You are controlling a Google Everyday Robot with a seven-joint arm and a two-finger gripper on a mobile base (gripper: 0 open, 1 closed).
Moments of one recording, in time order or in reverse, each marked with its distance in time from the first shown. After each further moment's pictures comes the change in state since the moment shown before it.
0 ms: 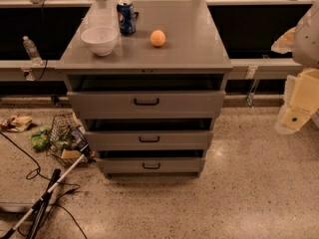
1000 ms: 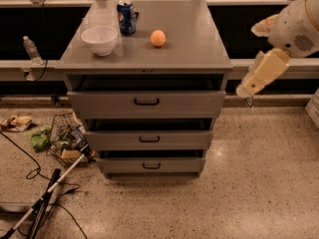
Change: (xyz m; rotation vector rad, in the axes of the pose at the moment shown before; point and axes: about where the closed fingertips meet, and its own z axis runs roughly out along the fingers) arm -0.041 -0.081 0.040 0.078 -0.344 0.093
